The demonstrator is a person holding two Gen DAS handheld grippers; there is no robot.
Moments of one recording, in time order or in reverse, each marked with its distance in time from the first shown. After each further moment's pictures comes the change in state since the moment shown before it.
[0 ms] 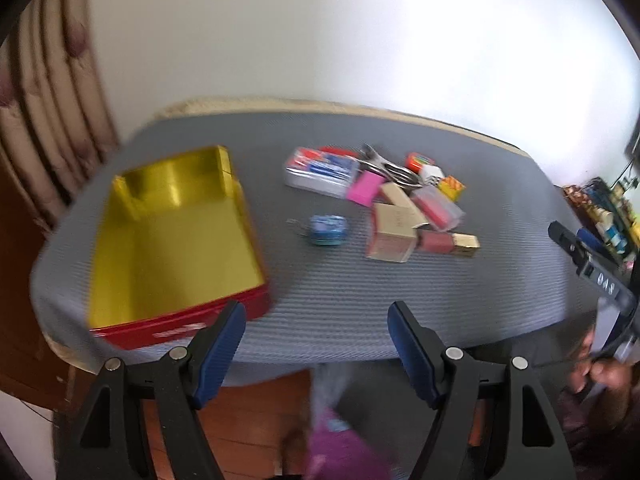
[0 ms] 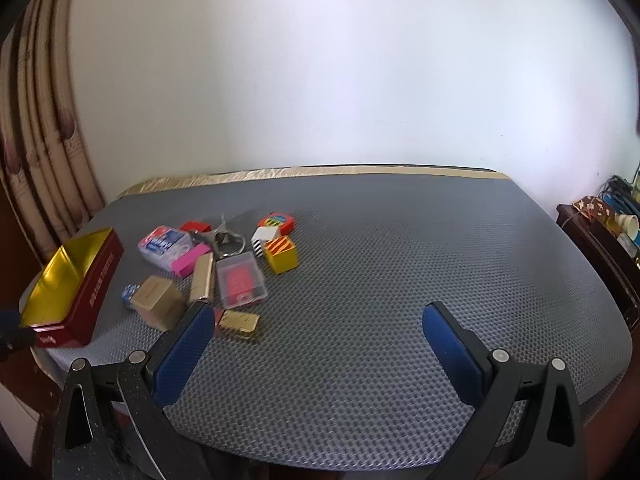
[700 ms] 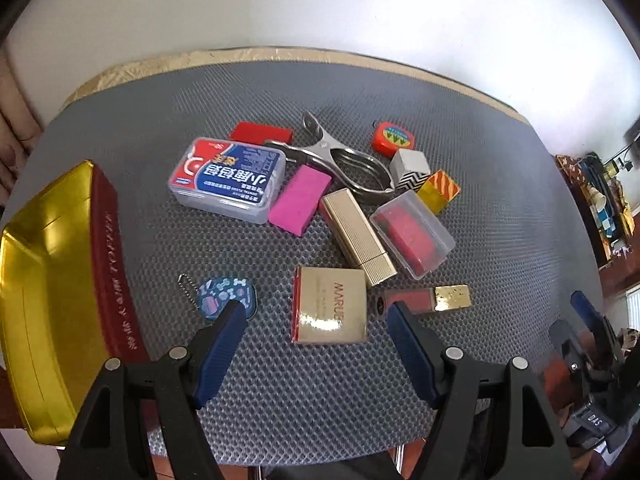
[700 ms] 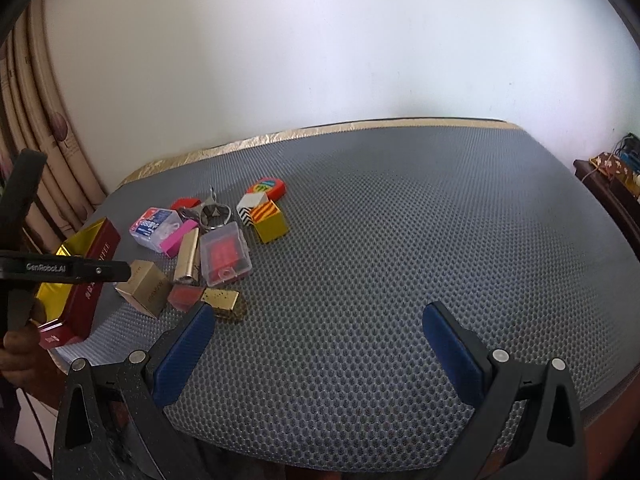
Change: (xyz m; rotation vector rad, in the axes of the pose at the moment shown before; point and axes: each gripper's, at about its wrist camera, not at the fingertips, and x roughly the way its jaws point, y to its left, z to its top) left arm 0.123 -0.052 0.090 0.061 0.250 -0.087; right arm 0.038 -0.013 -0.020 0.066 0.129 0.058
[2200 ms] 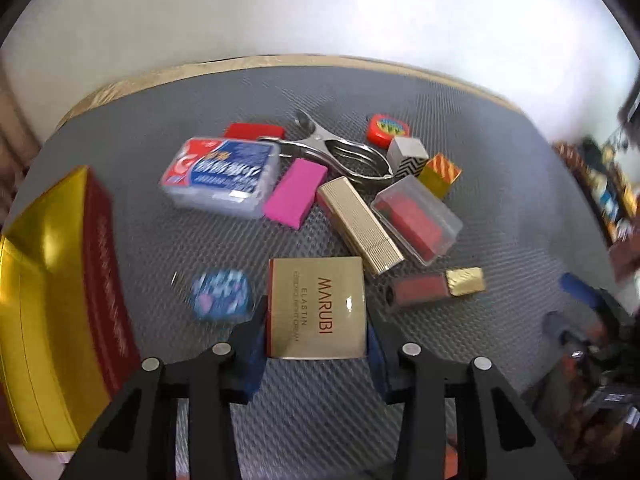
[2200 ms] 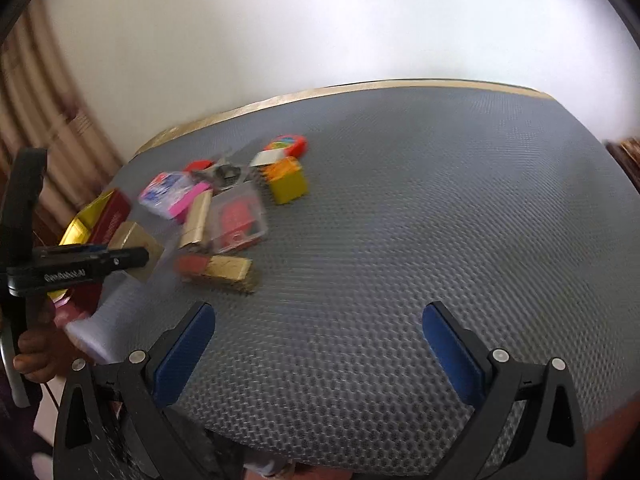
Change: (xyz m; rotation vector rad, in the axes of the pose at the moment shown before) left arm 0.008 -0.007 -0.028 0.038 -0.073 0.008; right arm 0.037 0.007 -0.007 -0.048 0.134 0.130
